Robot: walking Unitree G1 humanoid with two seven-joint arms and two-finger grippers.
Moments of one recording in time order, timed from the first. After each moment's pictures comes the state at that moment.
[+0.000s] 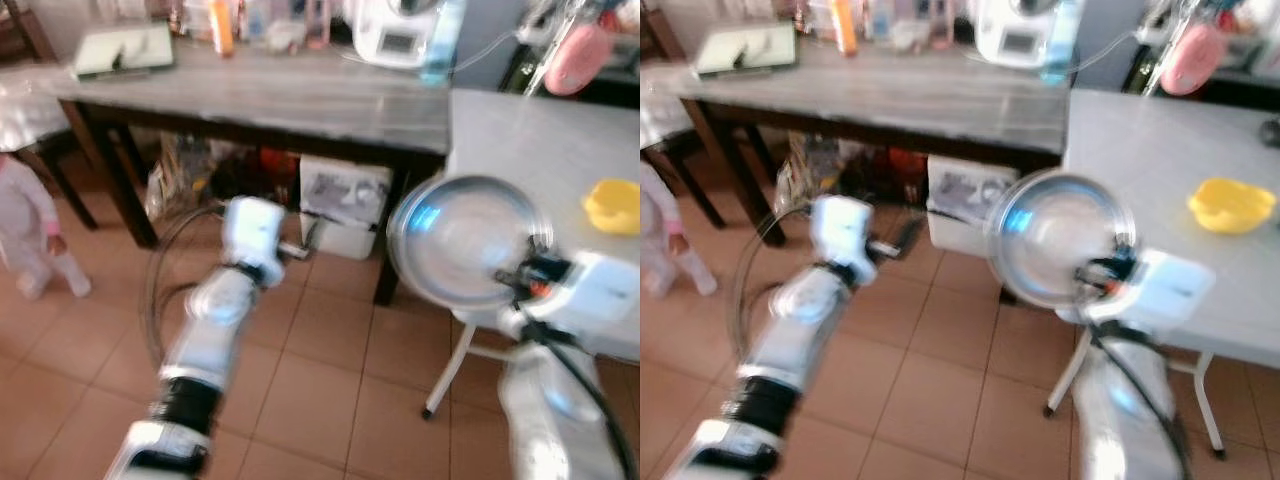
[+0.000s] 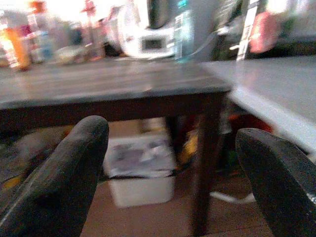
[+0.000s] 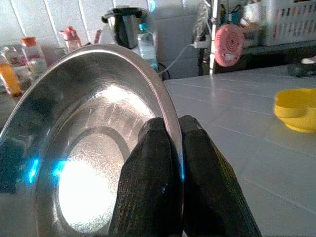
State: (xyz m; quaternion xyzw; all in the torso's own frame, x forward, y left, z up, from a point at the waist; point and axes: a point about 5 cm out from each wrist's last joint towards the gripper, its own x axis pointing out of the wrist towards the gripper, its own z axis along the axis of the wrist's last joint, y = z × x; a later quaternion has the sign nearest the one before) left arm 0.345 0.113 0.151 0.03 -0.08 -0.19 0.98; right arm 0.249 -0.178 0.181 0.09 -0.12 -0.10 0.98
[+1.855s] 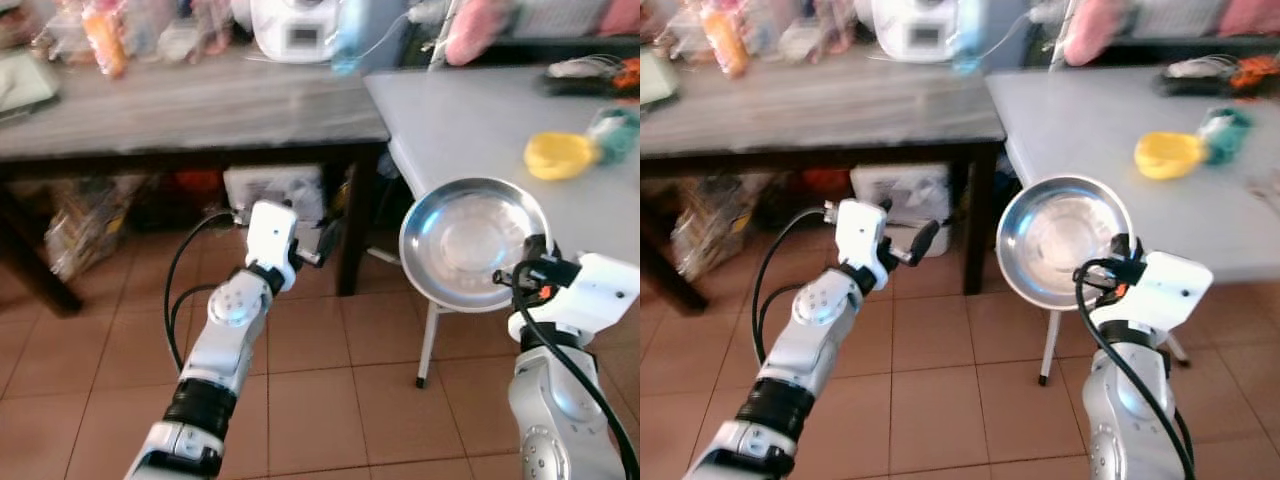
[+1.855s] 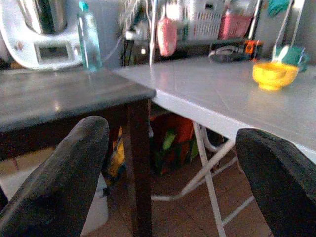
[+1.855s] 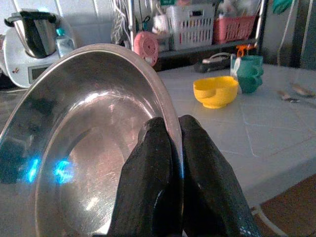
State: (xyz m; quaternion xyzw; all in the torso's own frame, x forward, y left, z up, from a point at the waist) left arm 0.341 0.082 0.154 0.02 -0.09 -0.24 0.97; right arm 0.245 -0.190 0.174 0.07 -0.11 -0.13 0.98
